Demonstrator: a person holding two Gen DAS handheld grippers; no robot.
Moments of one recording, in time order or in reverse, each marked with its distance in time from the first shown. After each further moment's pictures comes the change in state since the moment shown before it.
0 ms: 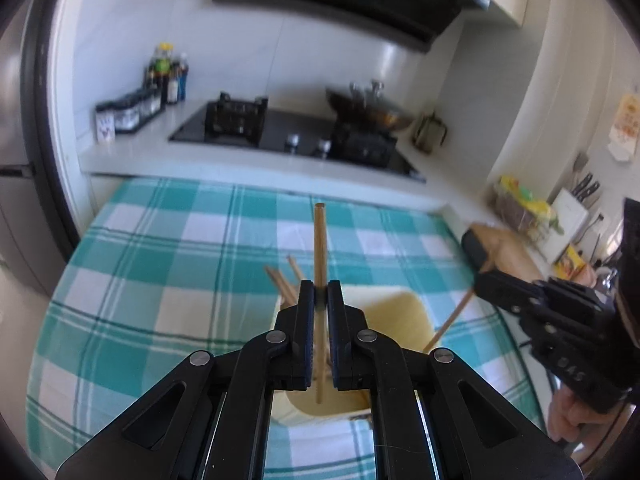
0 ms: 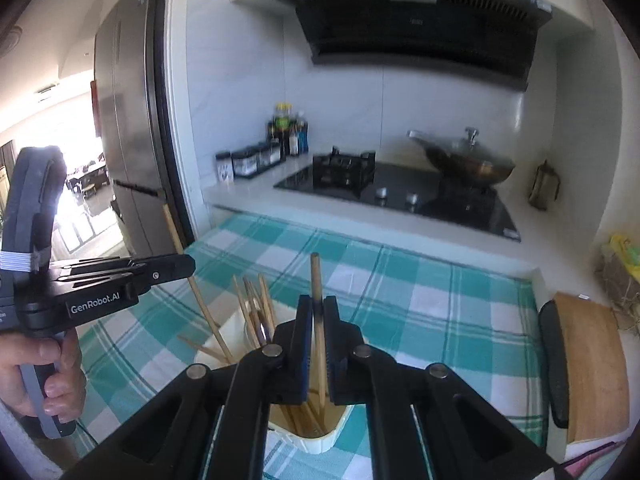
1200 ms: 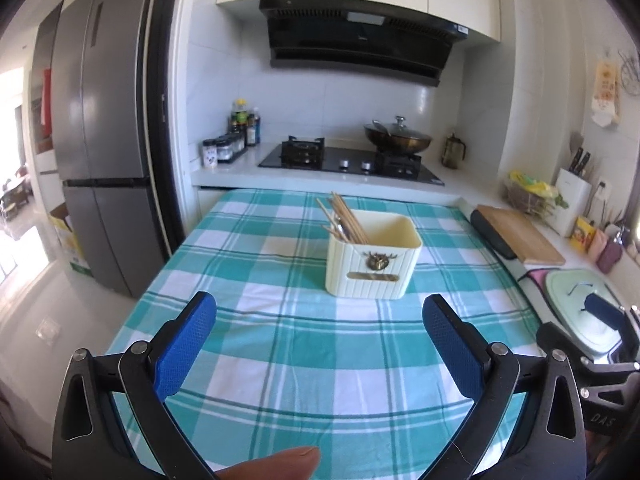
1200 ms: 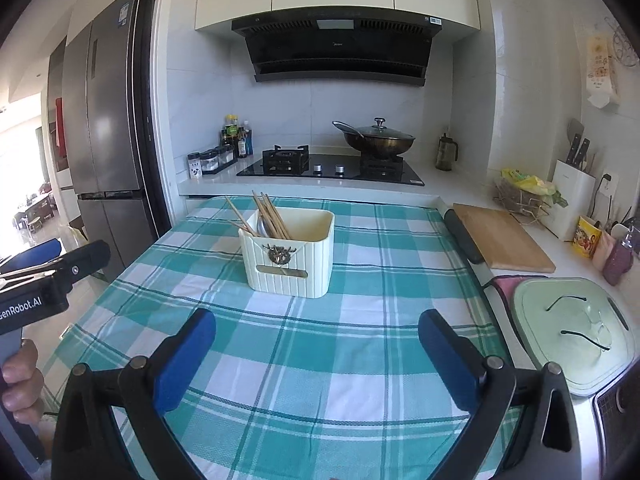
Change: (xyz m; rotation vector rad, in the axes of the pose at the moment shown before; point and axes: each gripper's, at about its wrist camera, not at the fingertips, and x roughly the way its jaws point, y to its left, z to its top) left arm -0.256 -0.063 -0.178 0.048 -0.206 0.258; right arm -0.235 0.108 -0.170 0.145 -0.094 -0.277
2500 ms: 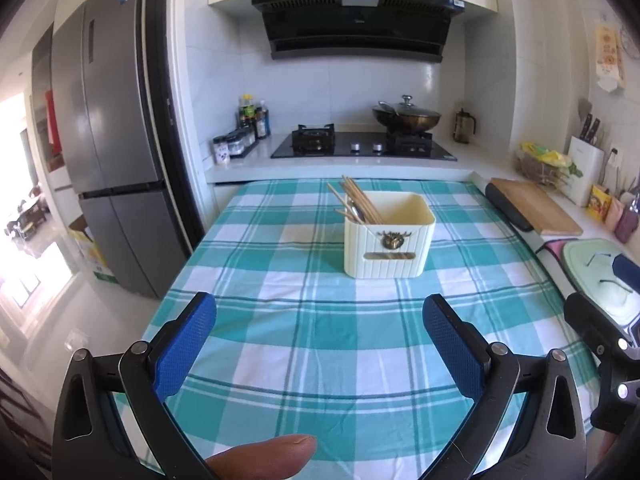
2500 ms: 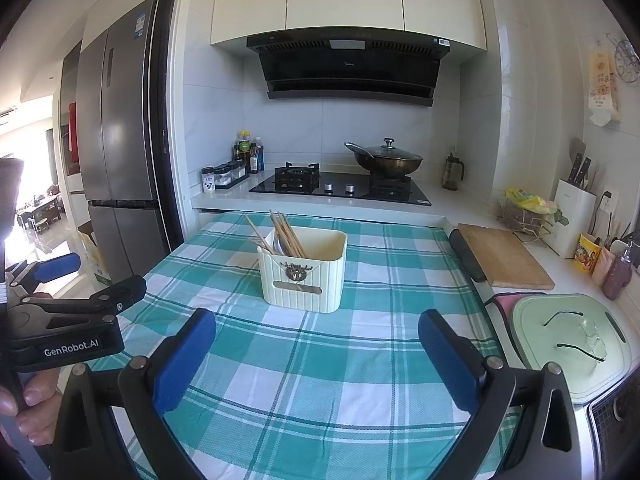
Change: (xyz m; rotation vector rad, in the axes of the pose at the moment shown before) left arm -0.004 -0.011 -0.007 0.077 0.051 0.084; right arm -0.028 0.013 0.005 -0.021 -0.055 0.028
